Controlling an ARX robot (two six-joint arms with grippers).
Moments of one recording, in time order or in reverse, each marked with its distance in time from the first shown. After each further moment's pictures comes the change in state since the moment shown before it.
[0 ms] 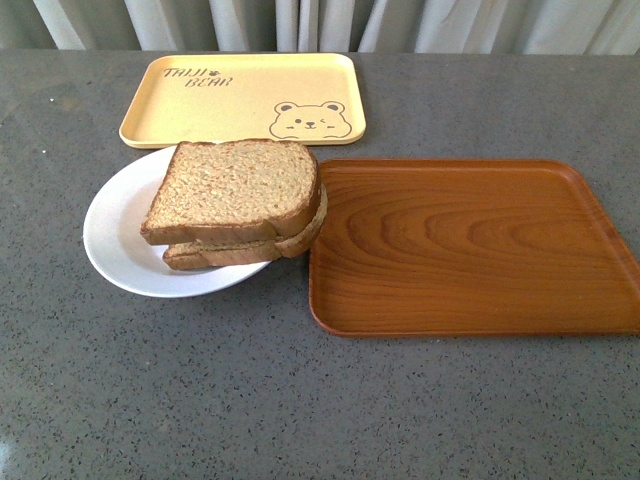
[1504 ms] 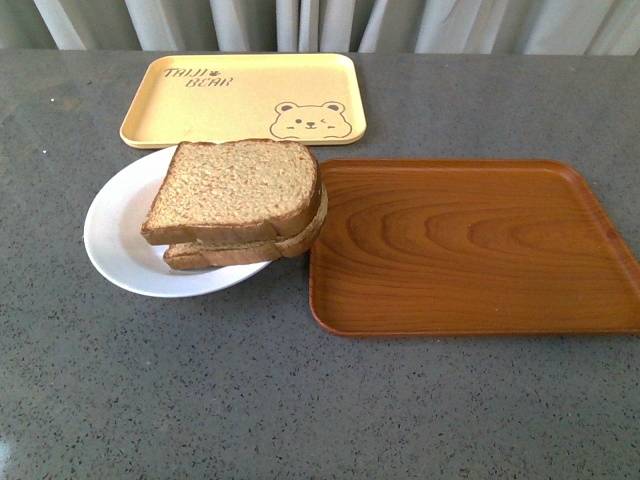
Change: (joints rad) left arm 0.000 0.000 0.000 0.000 0.000 0.000; right arm 0.000 -0.217 0.000 -0.223 -0.002 -0.002
